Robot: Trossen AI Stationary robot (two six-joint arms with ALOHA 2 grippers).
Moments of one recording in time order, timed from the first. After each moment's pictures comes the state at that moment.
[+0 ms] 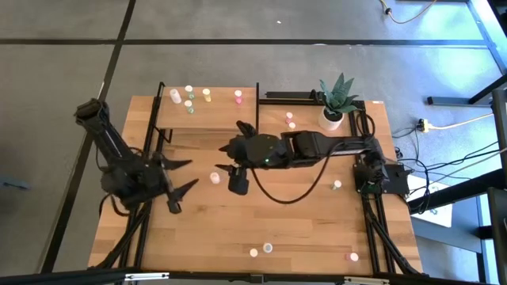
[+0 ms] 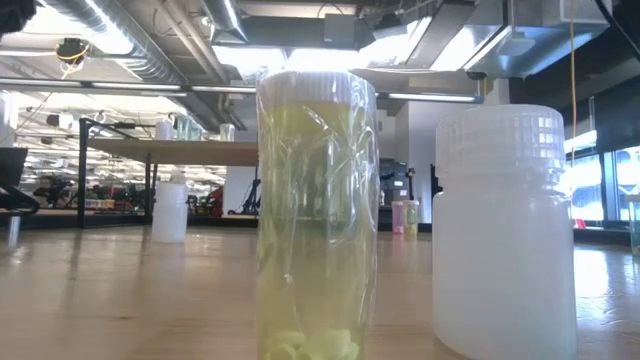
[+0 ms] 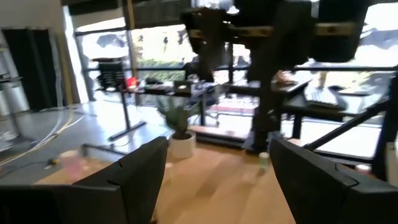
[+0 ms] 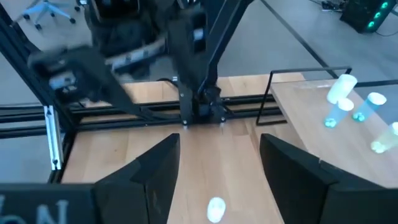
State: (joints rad) left arm -0.96 0.97 0.59 0.77 -1.41 0.37; right arm 0.21 2.04 2.36 -0.77 0.31 0.14
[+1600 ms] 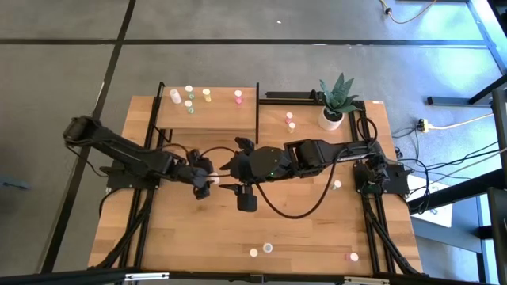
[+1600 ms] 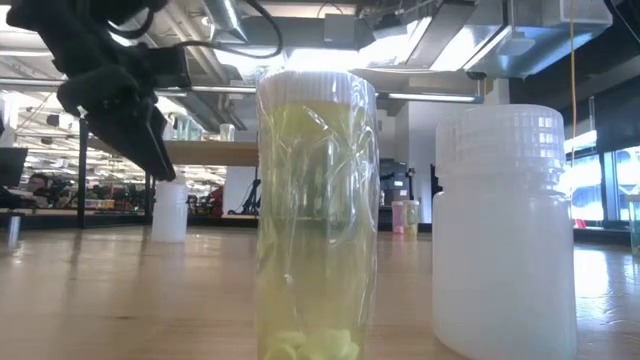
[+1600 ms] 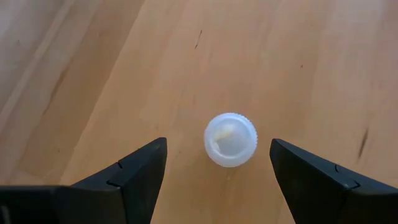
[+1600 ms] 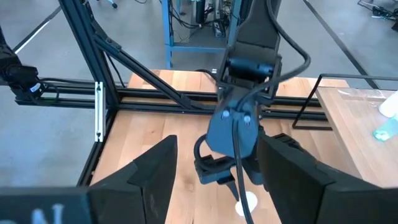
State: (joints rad) left arm -0.26 1.19 0.59 -0.46 -0.40 -0.50; right arm 0.27 2.04 2.36 -0.80 0.21 0.09
